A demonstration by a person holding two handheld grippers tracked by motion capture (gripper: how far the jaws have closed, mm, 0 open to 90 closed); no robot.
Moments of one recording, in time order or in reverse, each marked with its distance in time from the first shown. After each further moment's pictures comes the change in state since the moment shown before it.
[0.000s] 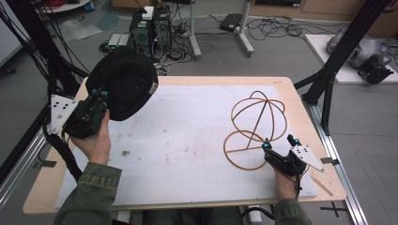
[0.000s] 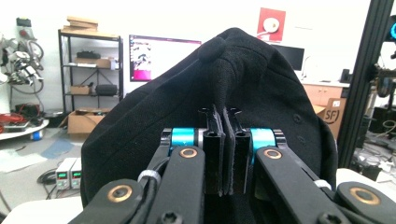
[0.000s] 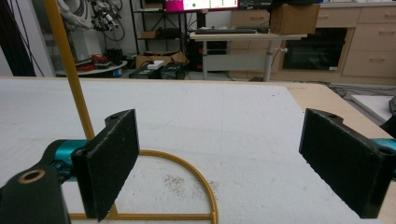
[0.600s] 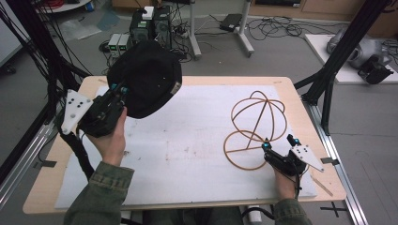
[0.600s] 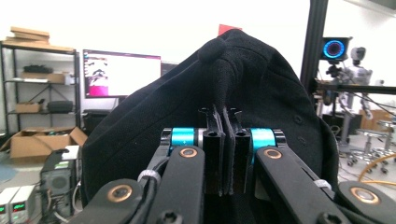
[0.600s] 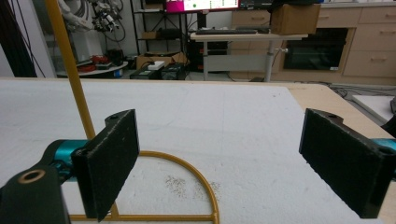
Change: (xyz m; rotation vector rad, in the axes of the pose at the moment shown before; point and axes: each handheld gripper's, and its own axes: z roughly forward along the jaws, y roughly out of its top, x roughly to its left) left arm -0.045 0.016 0.008 -0.052 -0.170 -0.013; right arm 0.001 0.000 0.000 -0.004 0.001 0.005
